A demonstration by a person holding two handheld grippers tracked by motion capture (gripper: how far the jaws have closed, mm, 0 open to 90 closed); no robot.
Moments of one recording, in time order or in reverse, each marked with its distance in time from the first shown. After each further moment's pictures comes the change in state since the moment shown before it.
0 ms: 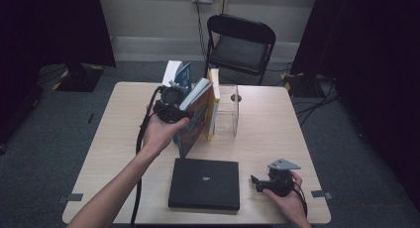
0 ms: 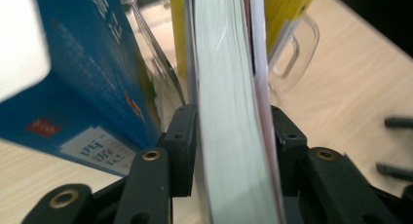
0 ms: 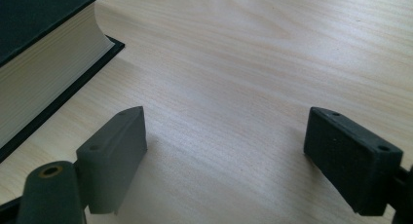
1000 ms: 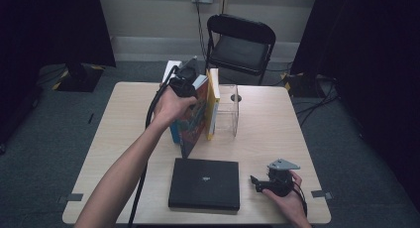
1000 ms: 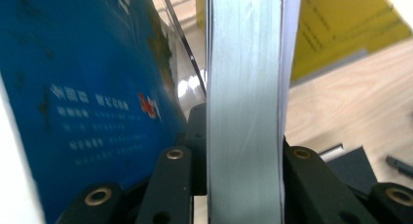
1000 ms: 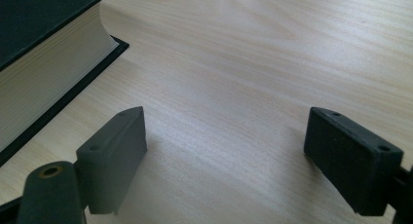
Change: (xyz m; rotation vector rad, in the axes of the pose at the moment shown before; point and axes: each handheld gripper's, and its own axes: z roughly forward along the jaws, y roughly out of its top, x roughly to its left) left arm 0.013 0.067 0.037 0.333 0.076 -0.116; right arm 0.001 0.000 0.000 0.000 0.008 -0.004
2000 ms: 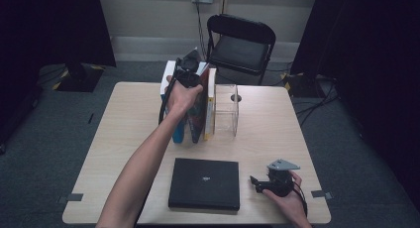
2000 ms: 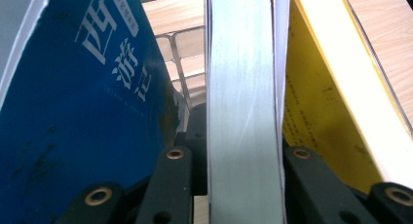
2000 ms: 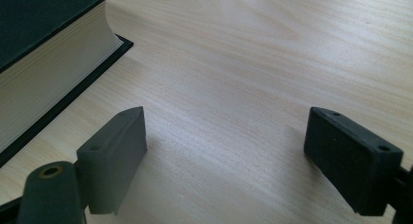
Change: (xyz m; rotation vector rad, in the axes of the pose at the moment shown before) left arm 0.010 0.034 0.027 -0.180 0.029 -0.105; right arm 0.000 0.000 0.000 0.000 0.011 -0.009
